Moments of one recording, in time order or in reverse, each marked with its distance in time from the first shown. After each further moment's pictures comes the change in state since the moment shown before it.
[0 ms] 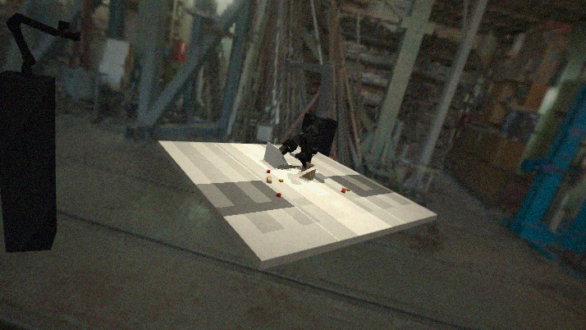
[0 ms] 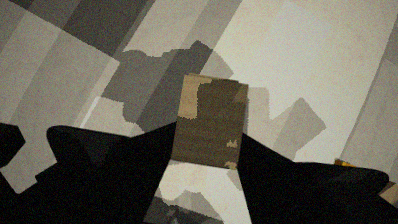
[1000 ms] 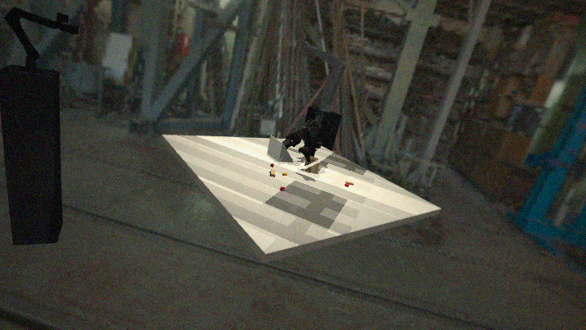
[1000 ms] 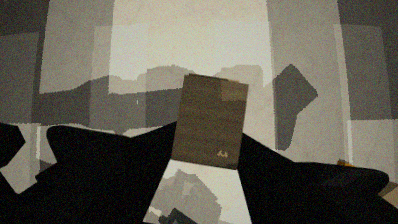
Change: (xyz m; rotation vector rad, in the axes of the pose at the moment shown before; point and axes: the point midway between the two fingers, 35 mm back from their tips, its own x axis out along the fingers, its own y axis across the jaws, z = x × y) arm 0.002 0.000 0.000 0.002 -0.003 0.004
